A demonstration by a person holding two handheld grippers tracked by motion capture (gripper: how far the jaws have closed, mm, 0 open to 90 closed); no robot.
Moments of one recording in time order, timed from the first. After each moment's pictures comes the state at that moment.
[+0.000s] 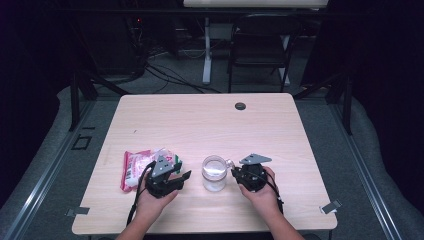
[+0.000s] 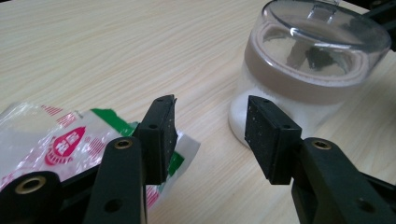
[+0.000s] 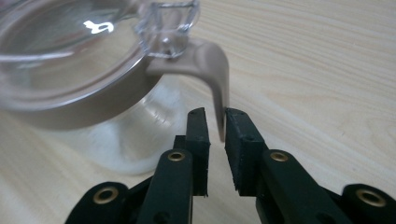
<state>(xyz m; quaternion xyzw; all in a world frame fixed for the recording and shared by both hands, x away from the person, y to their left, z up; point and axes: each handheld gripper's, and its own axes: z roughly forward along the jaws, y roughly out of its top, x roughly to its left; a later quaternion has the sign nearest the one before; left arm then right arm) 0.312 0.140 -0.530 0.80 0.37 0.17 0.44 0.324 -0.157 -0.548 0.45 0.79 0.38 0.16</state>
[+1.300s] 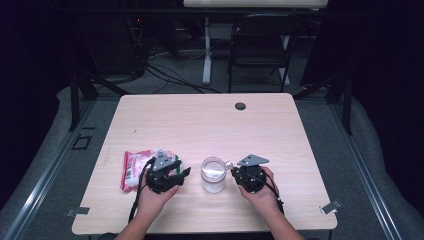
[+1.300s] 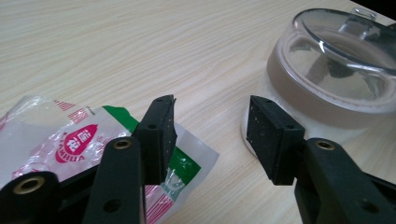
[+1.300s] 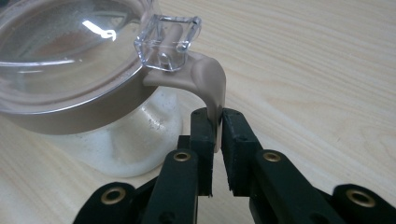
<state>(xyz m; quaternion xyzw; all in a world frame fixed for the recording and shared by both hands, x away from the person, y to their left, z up) 0.319 0.144 -0.527 0.79 0.40 0.17 0.43 0.320 -0.149 -0.544 0.43 0.80 0.36 0.18</state>
